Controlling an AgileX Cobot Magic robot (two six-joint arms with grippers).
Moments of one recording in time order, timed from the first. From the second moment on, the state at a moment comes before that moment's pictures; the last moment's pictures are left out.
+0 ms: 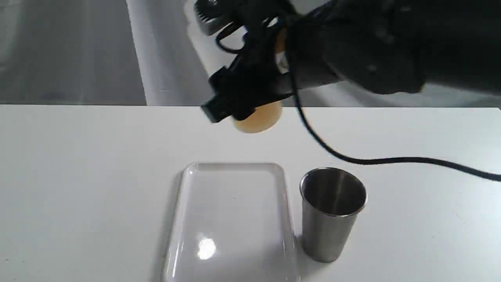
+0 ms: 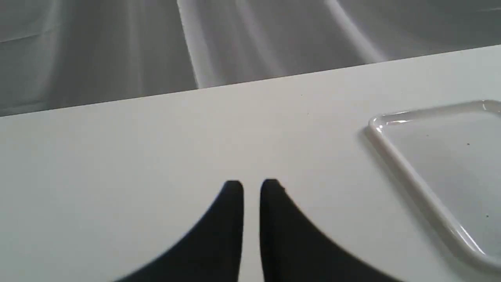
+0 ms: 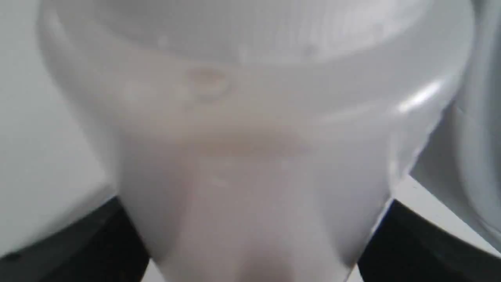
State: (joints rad) left arm -0.07 0.00 0.00 0.04 0.29 0.06; right arm 0.58 1.65 -1.40 -0.54 0.51 0.29
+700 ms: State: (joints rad) left arm -0.07 0.00 0.00 0.04 0.29 0.06; right arm 0.45 1.23 -0.91 -0.92 0.71 0.52
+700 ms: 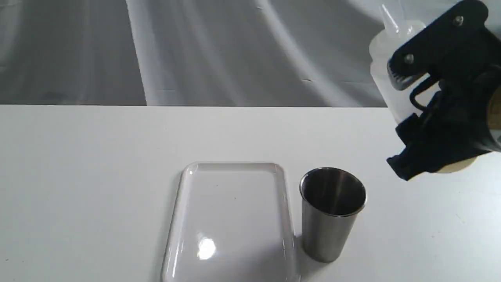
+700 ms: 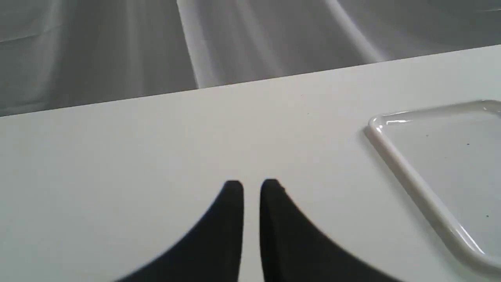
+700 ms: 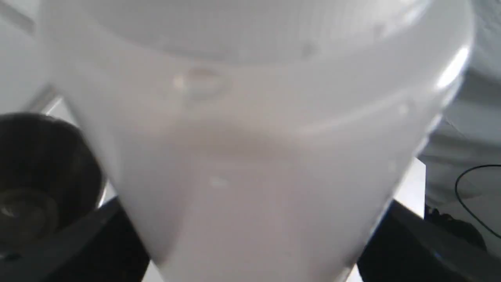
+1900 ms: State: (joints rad) left arm -0.07 0.00 0.00 0.04 0.29 0.06; right arm 0.54 1.36 -0.70 -1.33 0.98 0.61
